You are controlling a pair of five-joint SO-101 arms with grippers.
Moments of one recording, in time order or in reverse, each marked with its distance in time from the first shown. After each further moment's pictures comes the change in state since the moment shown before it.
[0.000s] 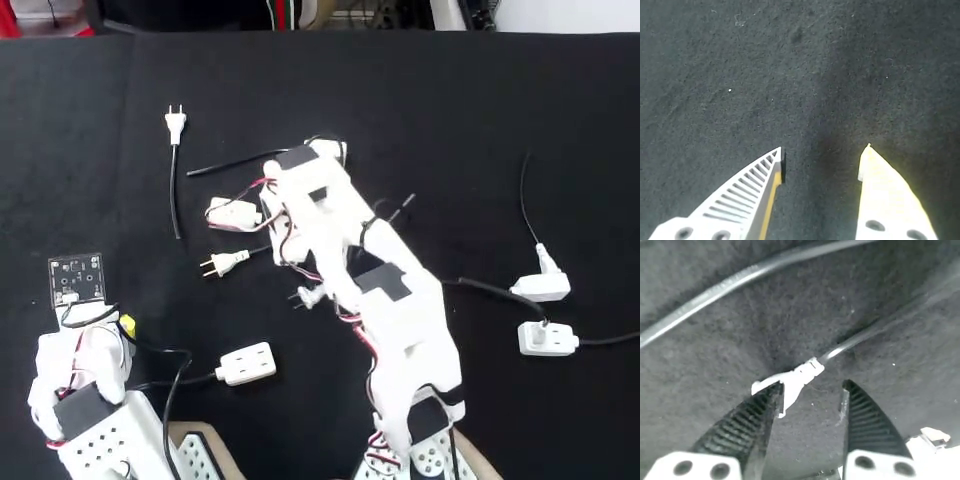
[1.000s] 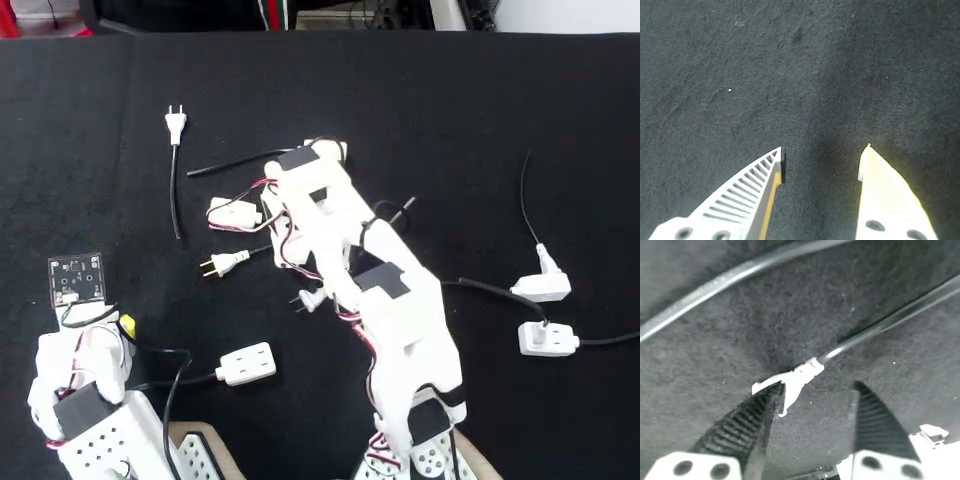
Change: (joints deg) left arm 0.0 0.0 0.0 0.0 0.0; right arm 0.6 2.9 -1.2 2.2 0.4
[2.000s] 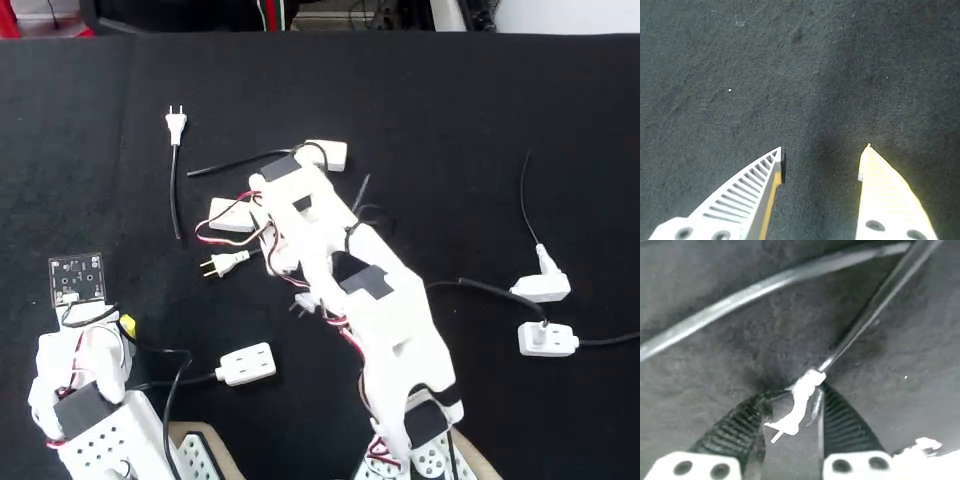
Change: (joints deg) left arm 0.0 0.0 0.0 0.0 0.0; right arm -4.1 3.5 -2.1 -2.2 3.5
